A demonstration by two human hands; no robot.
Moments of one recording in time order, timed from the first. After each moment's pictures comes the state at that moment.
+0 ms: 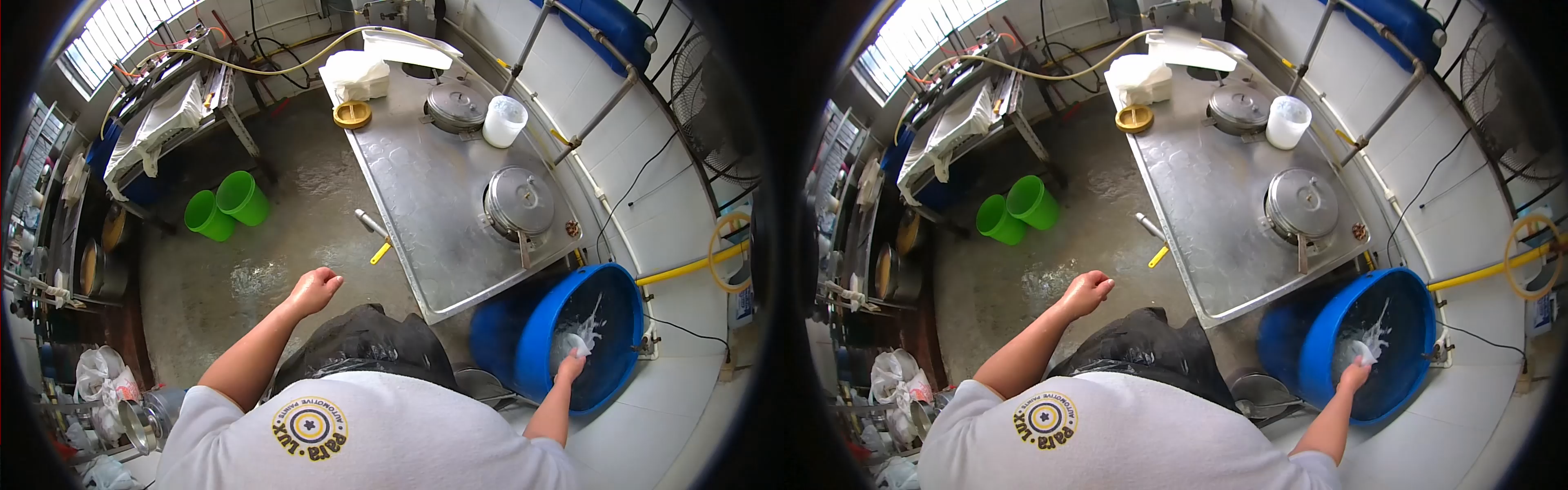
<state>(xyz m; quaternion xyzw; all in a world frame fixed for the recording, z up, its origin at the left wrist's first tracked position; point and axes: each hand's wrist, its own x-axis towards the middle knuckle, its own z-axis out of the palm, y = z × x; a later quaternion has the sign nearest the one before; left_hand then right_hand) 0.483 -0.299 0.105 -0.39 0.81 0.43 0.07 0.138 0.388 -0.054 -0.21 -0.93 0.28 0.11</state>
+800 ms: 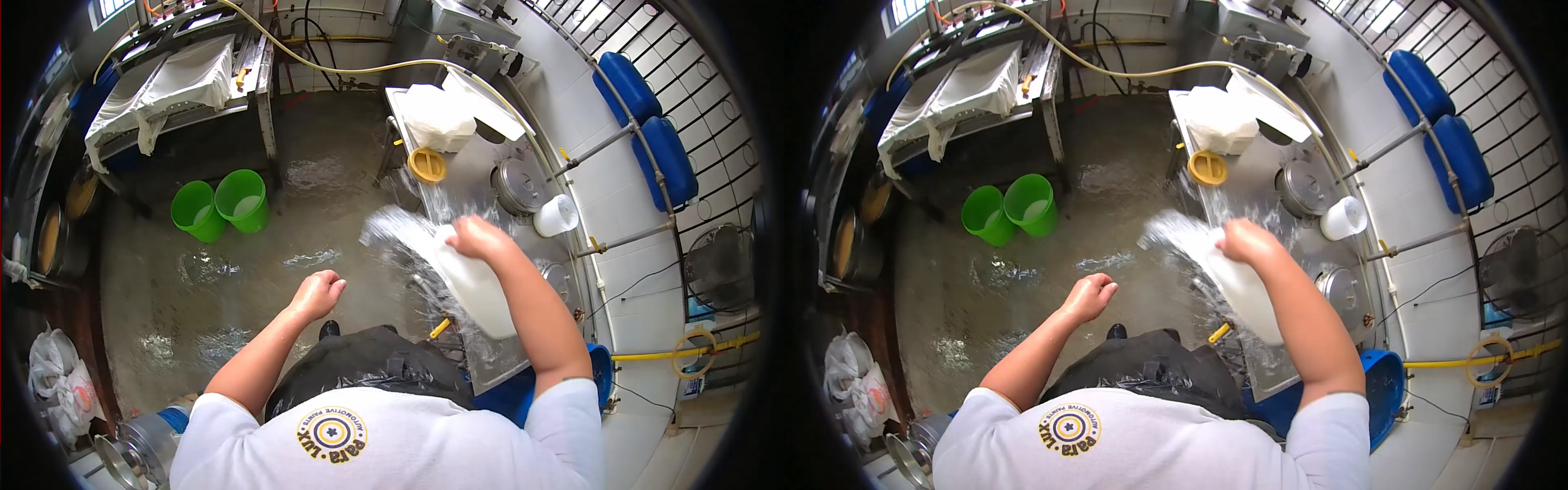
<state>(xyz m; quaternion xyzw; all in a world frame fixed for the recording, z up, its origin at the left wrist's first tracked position) 0.546 -0.607 0.067 -0.36 0.82 0.45 -0.06 0.197 -0.489 0.217 0.53 -0.82 -0.12 -0.18</state>
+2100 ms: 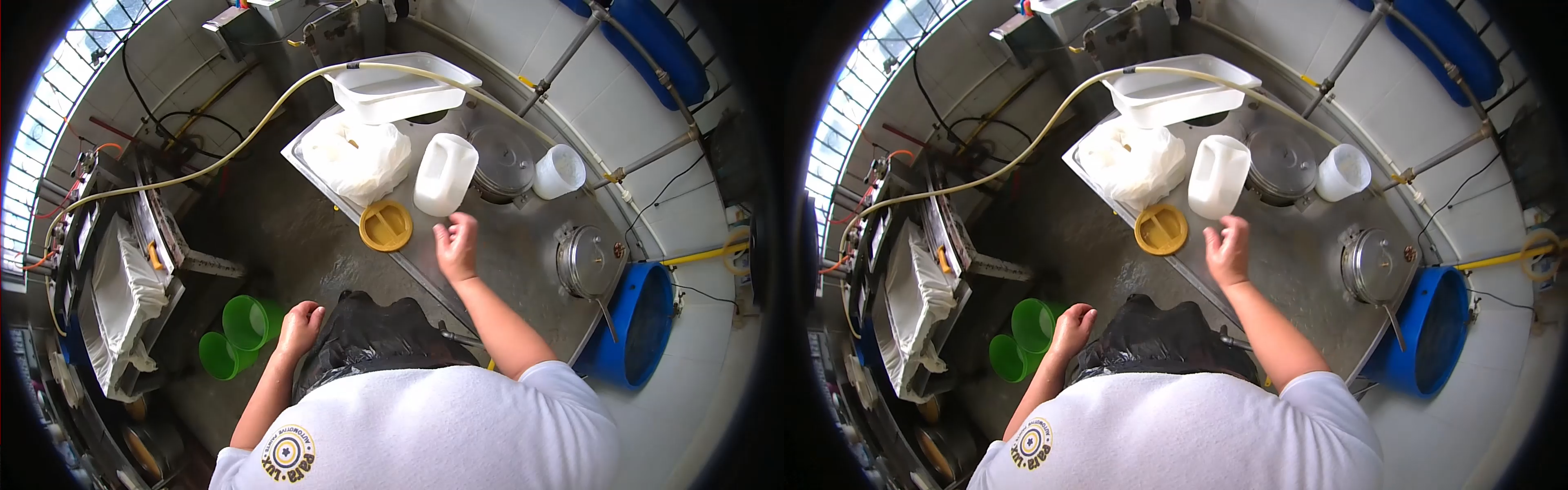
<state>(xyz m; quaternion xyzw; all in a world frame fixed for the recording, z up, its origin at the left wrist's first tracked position) 0.288 -0.869 0.081 -0.29 0.86 0.41 0.06 0.015 -0.587 0.021 0.19 -0.85 0.47 0.14</state>
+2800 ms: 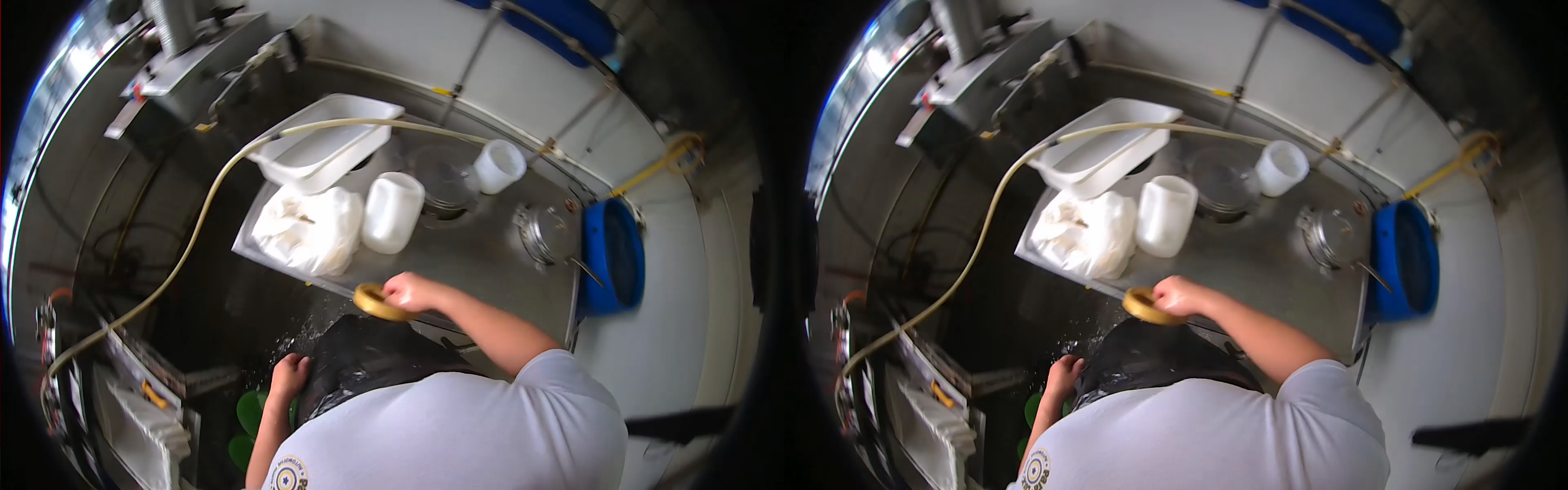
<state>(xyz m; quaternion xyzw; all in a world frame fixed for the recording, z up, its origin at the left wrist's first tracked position) 0.208 -1.019 0.021 -0.17 0.88 0.39 0.21 -0.004 -0.669 0.109 0.17 -0.86 0.31 -0.38</state>
